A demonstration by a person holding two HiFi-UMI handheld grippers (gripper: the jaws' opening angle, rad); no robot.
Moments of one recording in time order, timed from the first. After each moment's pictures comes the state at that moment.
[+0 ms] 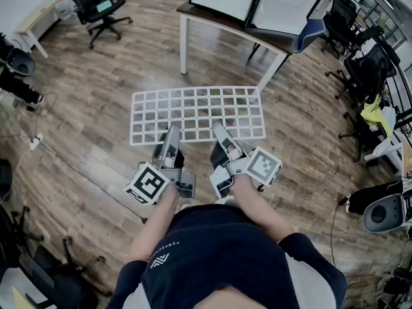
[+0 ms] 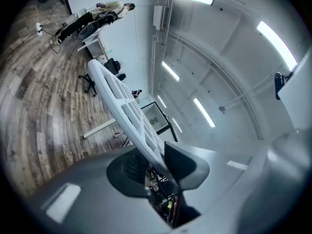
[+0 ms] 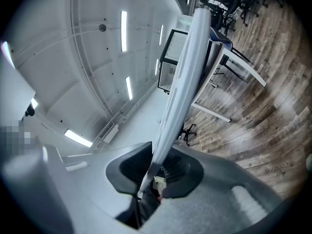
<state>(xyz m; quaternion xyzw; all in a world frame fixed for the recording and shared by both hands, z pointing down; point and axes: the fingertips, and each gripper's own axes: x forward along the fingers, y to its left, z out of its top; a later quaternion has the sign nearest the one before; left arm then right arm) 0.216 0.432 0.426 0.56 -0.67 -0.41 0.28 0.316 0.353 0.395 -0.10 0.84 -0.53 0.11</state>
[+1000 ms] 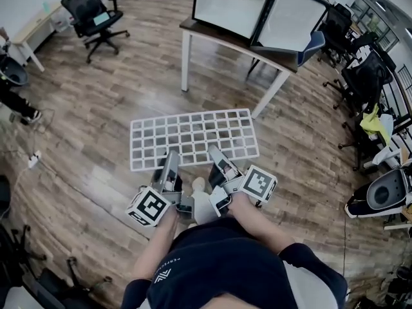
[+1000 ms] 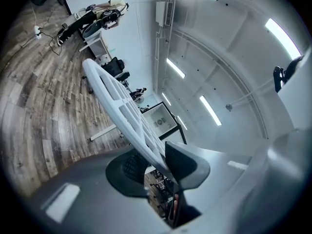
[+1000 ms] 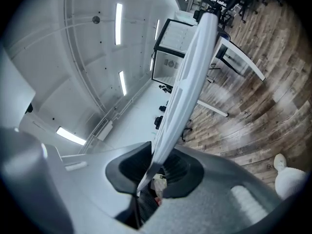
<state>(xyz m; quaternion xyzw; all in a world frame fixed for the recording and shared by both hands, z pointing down) 0.160 0.437 0.461 0.55 -0.67 -0.39 0.31 0.255 0.352 0.436 -0.12 0.83 -0.54 0.07</state>
